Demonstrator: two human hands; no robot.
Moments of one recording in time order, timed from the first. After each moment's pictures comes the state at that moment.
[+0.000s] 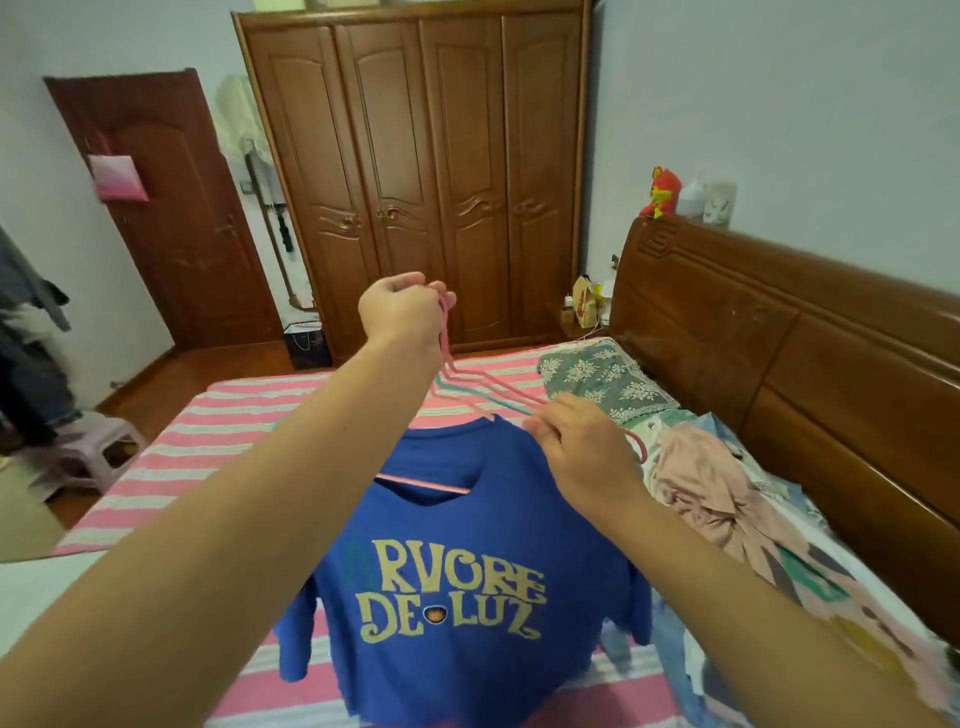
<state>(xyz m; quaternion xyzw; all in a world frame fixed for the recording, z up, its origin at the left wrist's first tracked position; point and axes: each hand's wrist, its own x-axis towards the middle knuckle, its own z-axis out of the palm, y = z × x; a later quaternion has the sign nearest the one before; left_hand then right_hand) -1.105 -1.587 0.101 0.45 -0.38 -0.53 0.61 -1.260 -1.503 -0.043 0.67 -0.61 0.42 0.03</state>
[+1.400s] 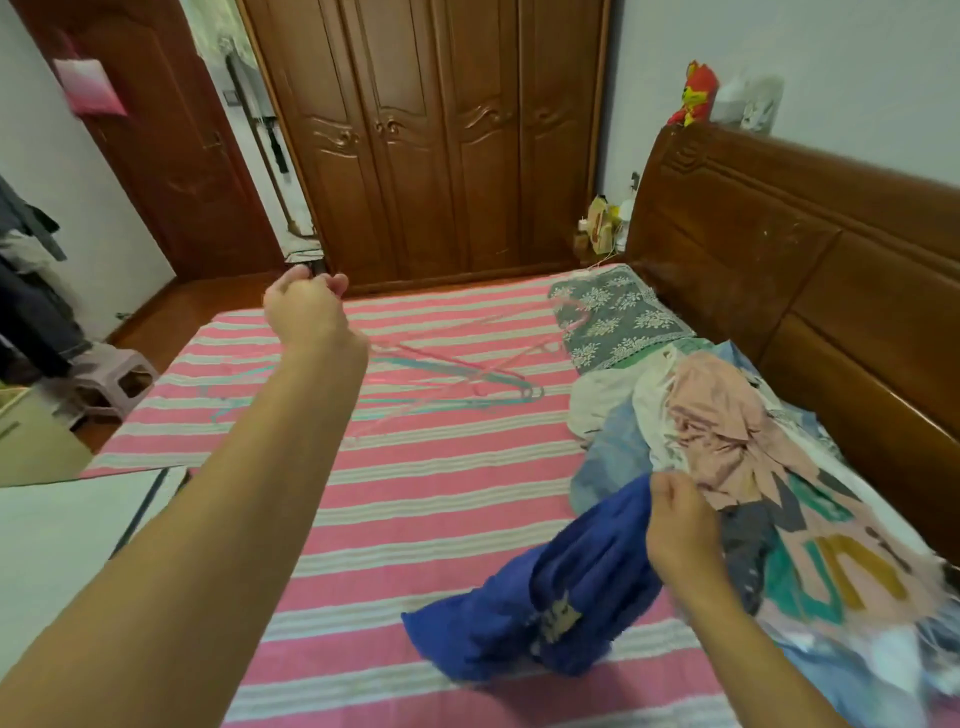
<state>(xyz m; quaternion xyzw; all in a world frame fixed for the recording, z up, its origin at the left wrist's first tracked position) -1.027 -1.605 0.032 0.46 -0.20 -0.48 0.72 -1.284 -1.421 -0.180 0.36 -0.79 0.47 -0.18</state>
